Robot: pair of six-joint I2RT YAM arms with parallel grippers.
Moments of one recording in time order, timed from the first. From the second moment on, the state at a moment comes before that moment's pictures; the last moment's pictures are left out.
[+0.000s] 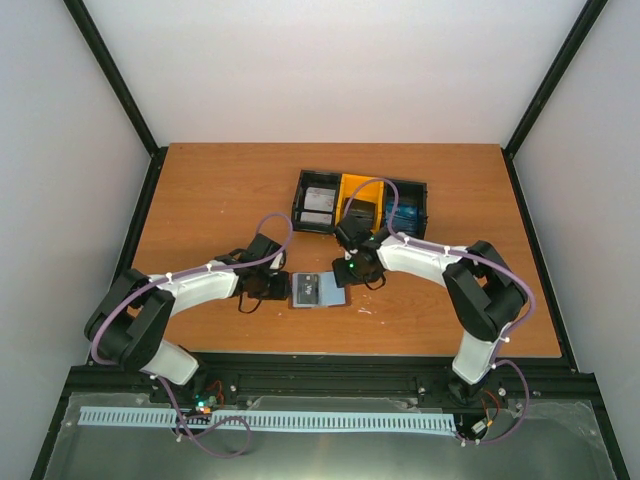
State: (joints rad) left arm -0.58 1.48 0.68 -0.34 0.15 -0.53; right arm 0.72 1.76 1.10 -0.60 -0.05 0.47
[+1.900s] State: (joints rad) left arm -0.52 1.57 0.77 -0.01 0.84 -0.60; right arm 0.59 1.45 0.85 -0.42 -0.08 0.77
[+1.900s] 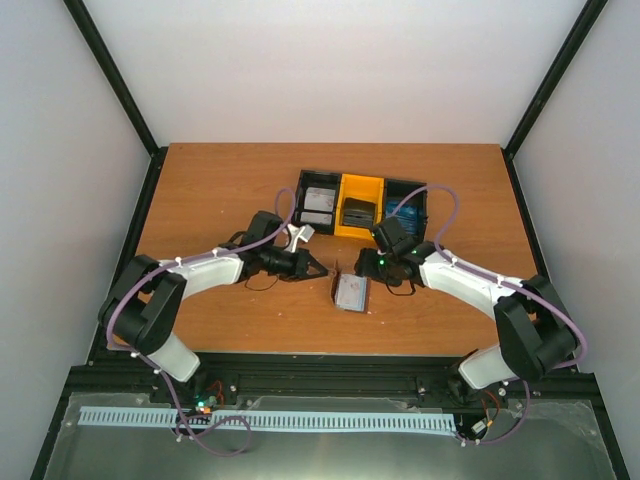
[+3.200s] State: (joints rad) left arm -0.60 1.74 0.94 -0.02 0.88 -0.62; right arm 0.54 1.55 0.80 -0.58 -0.12 0.72
